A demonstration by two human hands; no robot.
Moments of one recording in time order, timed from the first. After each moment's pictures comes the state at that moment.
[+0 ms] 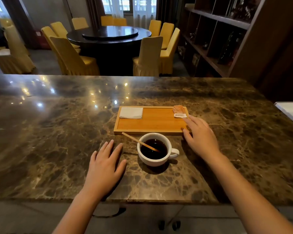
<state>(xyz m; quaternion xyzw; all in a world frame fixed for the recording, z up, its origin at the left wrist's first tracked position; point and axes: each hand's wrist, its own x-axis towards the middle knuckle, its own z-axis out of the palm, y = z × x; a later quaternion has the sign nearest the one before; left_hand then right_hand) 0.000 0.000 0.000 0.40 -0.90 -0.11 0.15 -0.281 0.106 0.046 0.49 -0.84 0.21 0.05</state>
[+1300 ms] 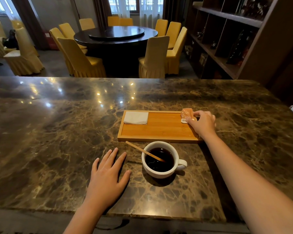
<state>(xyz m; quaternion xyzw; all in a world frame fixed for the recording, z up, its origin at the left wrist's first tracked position) -0.001 0.002 -0.005 0.42 -0.88 -0.11 0.16 -0.341 0.023 0.025 0.31 -0.89 0.33 -0.04</state>
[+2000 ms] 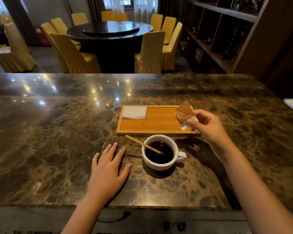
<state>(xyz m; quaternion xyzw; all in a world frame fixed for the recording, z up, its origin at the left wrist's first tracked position) 0.001 -0.001 -0.008 0.41 -0.89 -0.10 0.16 -0.278 0.100 0.079 0.43 -0.66 0.56 -0.25</state>
